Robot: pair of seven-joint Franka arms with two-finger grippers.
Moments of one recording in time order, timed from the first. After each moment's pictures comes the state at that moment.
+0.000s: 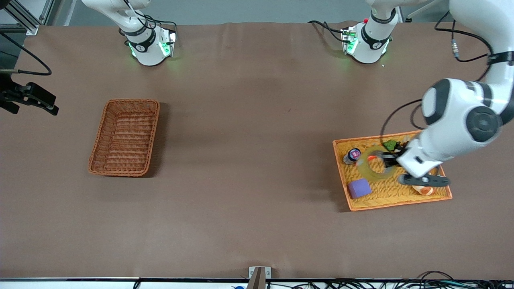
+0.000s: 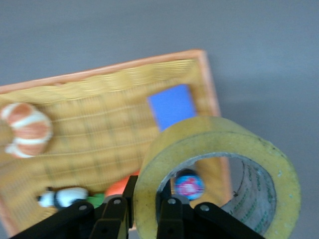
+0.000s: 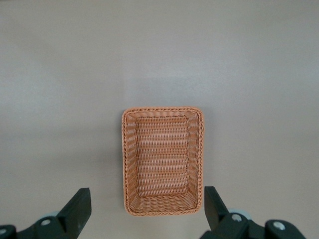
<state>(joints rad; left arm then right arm) 0.05 0.35 -0.30 -1.69 0.05 2.00 -0.16 0.01 0.07 0.02 -1.38 -0.04 1.48 0.06</state>
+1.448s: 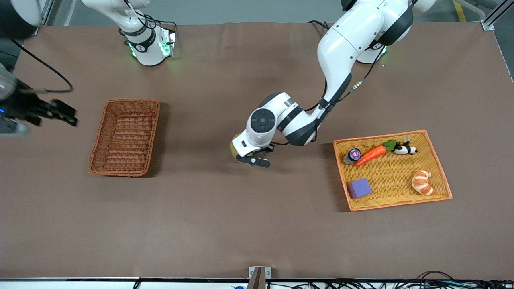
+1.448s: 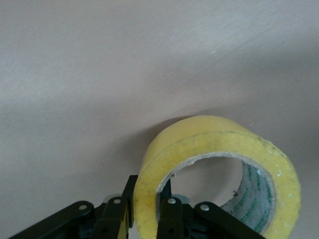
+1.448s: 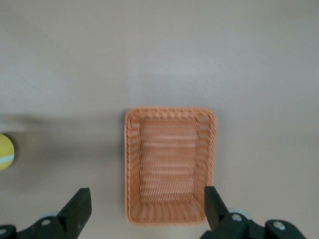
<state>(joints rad) -0.59 0.93 -0.29 -1.24 0.12 2.16 -0.60 0.04 0.09 0.03 -1.57 -0.04 1.67 0.05</state>
